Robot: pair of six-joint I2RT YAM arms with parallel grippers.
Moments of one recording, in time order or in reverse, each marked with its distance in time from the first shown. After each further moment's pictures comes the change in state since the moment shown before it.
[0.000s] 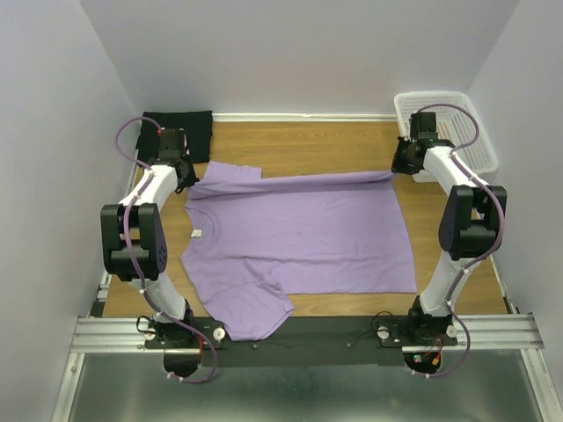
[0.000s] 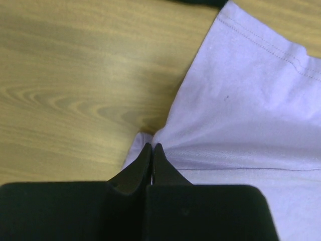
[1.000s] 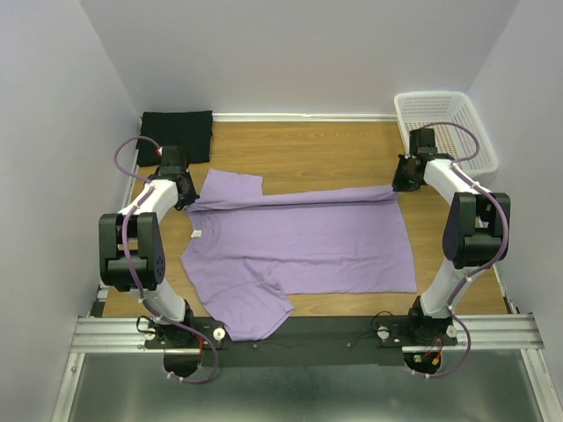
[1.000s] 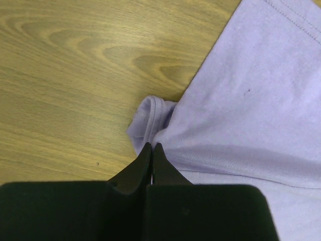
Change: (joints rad) left arm 0.000 -0.091 -0.194 0.016 -0.027 -0.058; right arm -0.005 -0.096 -0.204 -0.002 0.028 0.034
